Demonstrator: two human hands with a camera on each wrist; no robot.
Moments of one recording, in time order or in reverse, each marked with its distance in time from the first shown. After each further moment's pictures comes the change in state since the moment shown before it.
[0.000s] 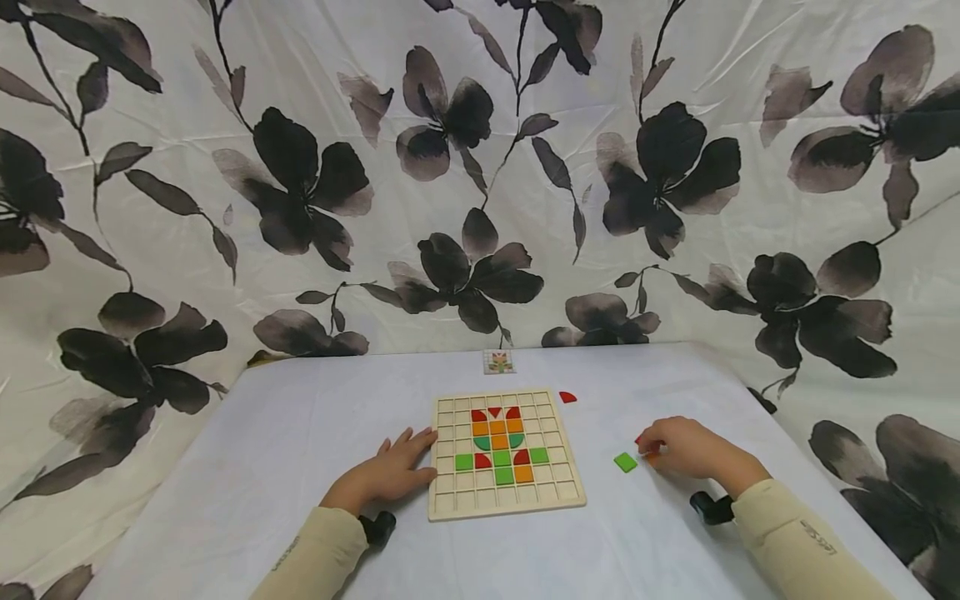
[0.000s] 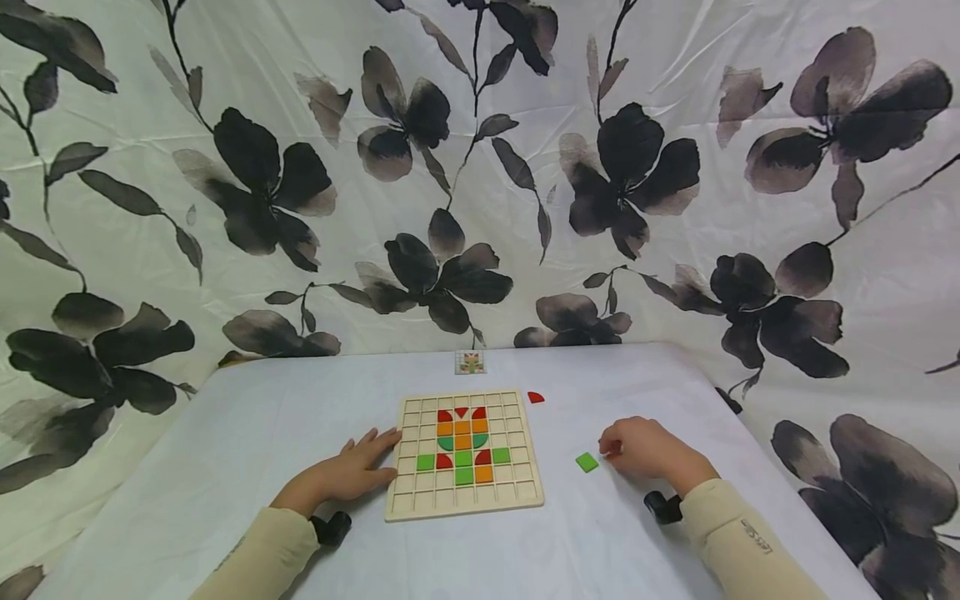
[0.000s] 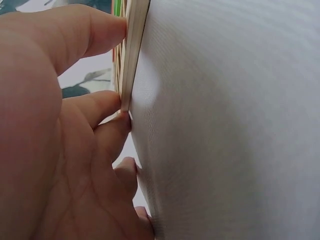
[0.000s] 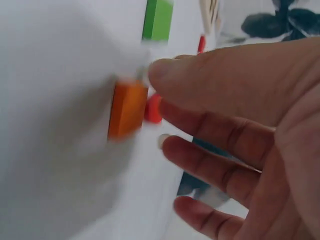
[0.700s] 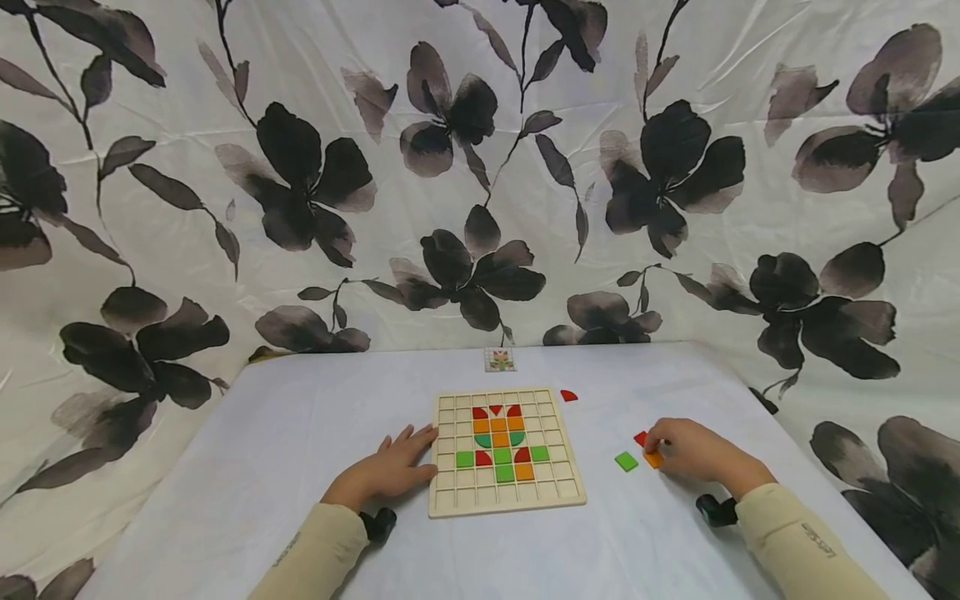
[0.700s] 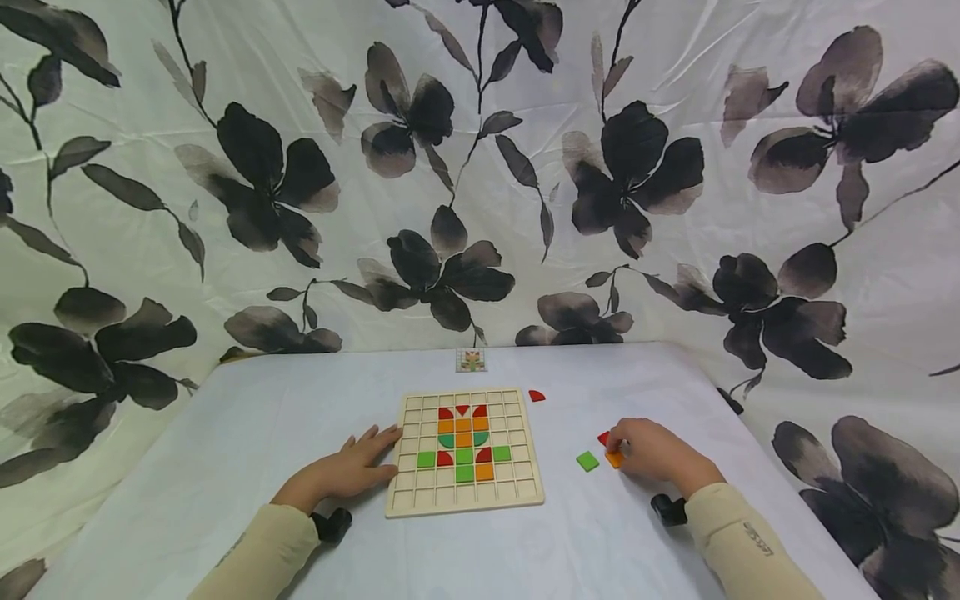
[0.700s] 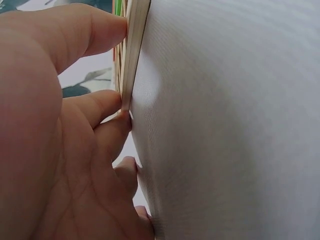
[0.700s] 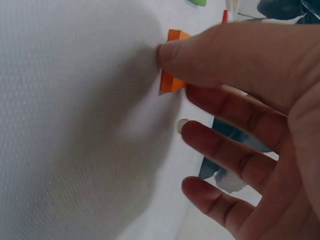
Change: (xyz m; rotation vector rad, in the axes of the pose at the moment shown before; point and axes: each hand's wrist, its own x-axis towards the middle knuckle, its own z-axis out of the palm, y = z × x) left_hand -0.001 0.002 0.000 0.001 0.002 -0.014; right_hand 0.003 0.019 0.009 0.045 0.019 0.010
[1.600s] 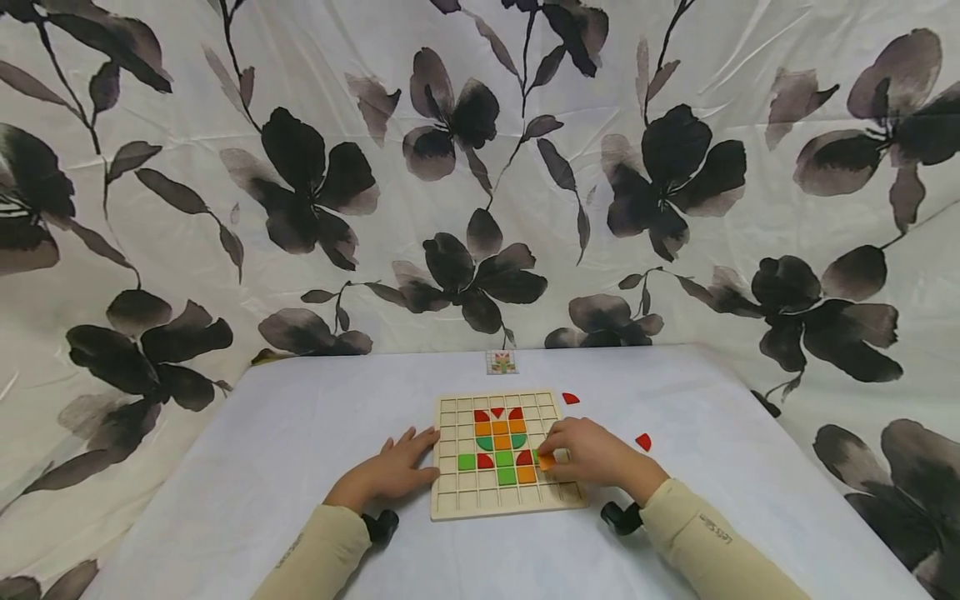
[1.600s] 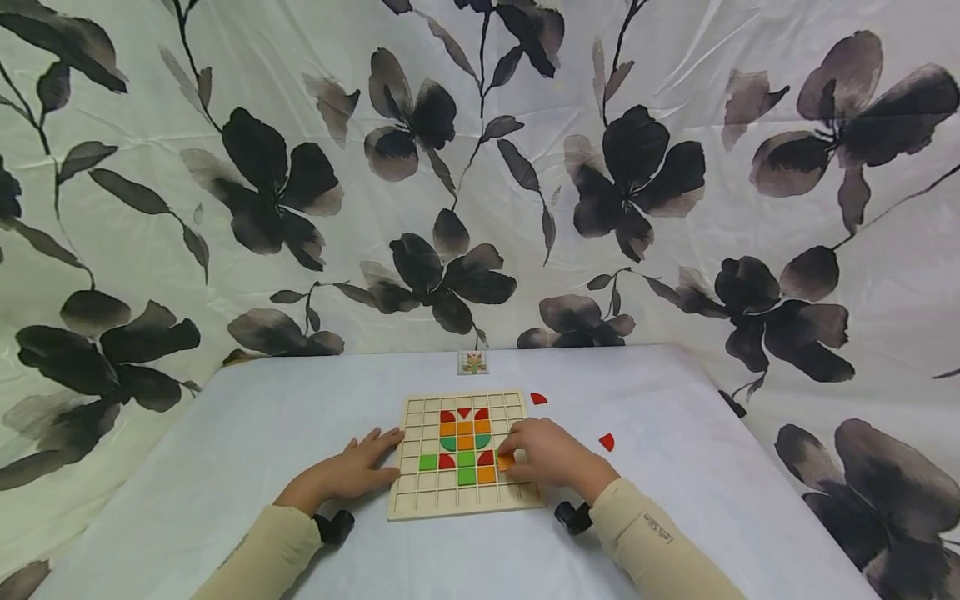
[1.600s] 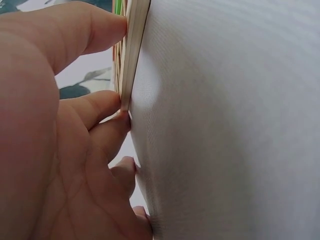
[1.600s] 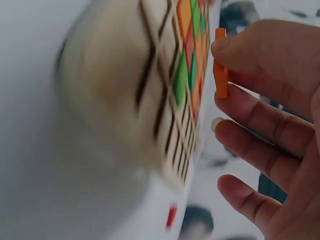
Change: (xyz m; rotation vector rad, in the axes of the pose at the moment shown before) left_hand 0.003 -0.003 -0.001 -0.007 -0.003 -0.001; right_hand 0.040 -0.124 0.031 -0.114 0.058 -0.440
